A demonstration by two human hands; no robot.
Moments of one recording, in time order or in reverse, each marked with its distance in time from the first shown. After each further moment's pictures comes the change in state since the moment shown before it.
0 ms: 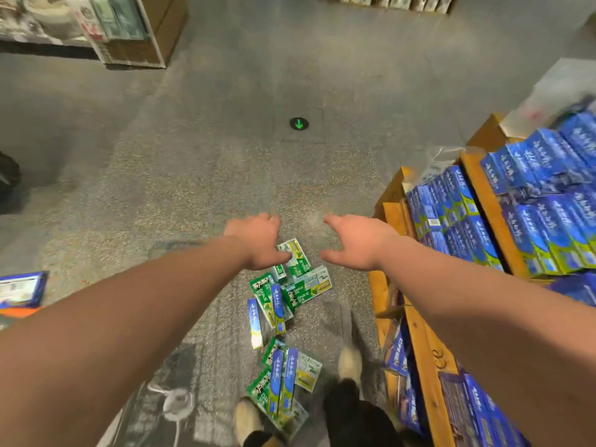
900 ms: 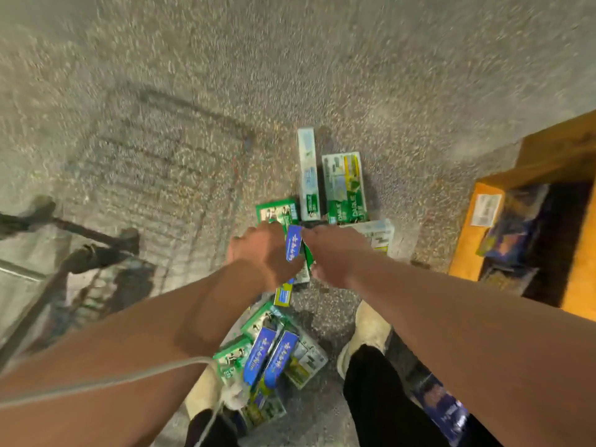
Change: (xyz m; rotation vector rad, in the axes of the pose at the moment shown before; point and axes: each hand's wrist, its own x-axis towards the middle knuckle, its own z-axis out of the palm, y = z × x) left_hand 0.294 -0.034 0.446 -0.577 -0.372 -0.556; right_hand 0.408 0.012 0.434 -0.110 -0.399 -0.414
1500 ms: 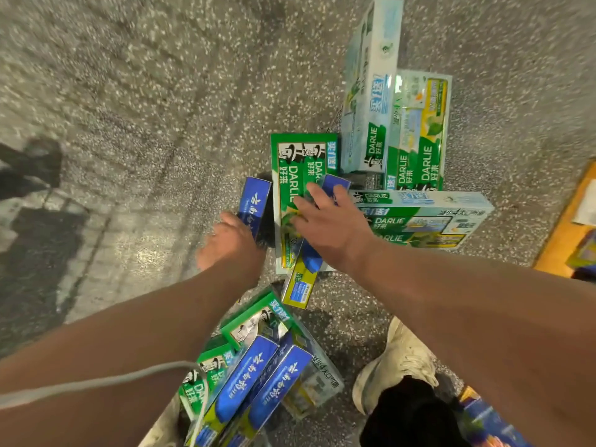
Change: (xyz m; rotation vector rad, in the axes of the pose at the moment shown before) left_hand 0.171 -0.122 0.254 -0.178 -0.025 -0.452; right_hand 0.189 -0.010 0.203 -0.553 -0.015 -0.227
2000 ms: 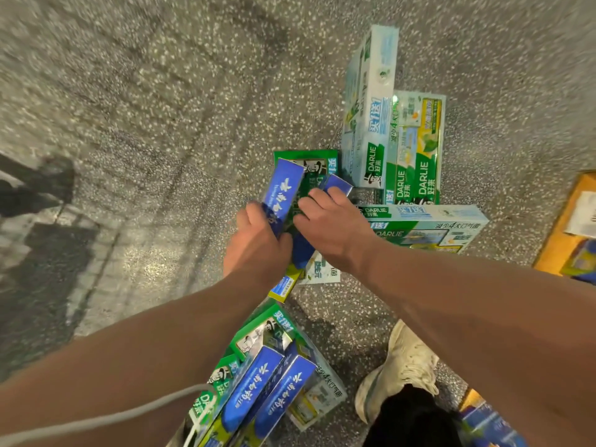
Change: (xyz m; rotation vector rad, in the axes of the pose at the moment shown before) left_hand -0.016 0.017 -0.023 -0.542 0.208 0.311; right_hand 0.008 0.013 -0.016 0.073 0.260 -0.011
